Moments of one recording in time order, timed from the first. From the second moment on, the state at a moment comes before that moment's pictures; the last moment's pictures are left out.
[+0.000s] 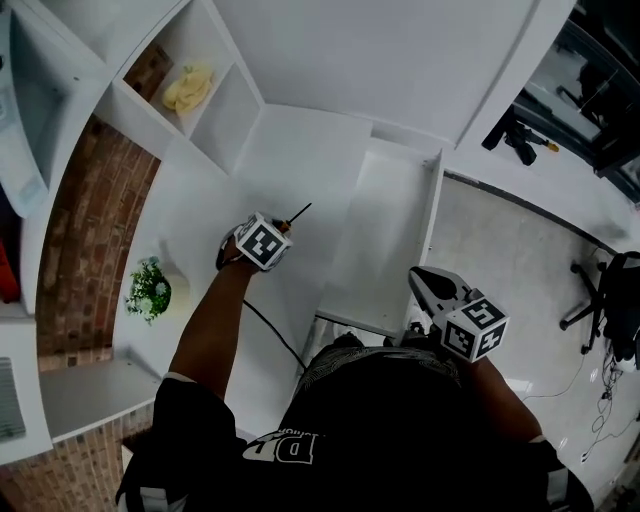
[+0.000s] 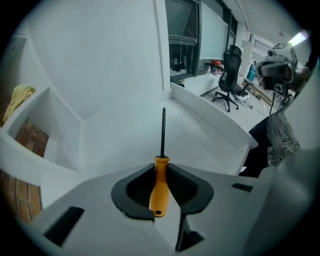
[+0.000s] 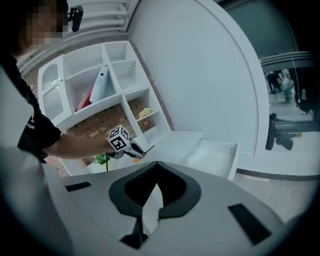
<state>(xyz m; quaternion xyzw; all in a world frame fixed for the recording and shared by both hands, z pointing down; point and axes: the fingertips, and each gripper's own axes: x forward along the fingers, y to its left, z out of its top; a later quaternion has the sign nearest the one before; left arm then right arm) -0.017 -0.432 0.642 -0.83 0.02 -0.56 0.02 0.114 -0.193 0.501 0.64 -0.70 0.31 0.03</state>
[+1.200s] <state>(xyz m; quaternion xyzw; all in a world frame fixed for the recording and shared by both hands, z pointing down) 0.036 -0.247 0.664 -0.83 0.20 -0.49 -0.16 0.164 -0.139 0.510 0.53 -0.79 0.31 0.05</state>
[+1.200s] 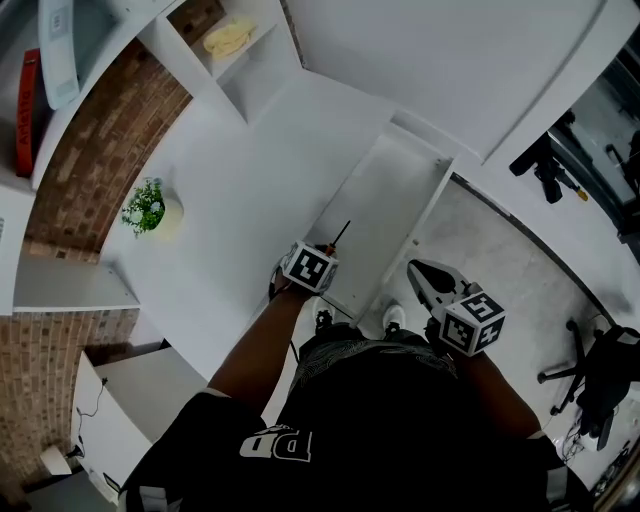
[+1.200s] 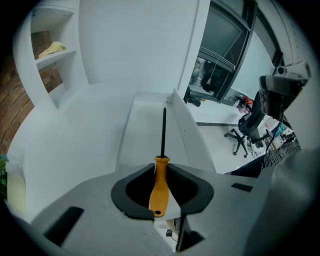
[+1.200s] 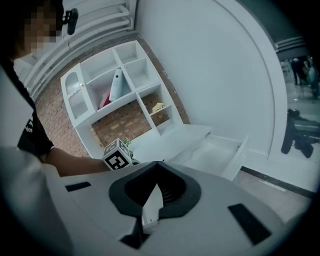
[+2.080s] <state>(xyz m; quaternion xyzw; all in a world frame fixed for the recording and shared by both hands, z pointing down) 0.066 -0.234 0.803 -0.76 0.19 -0.56 -0.28 0.226 -0.096 0.540 0.58 -0.74 0.34 0.07</state>
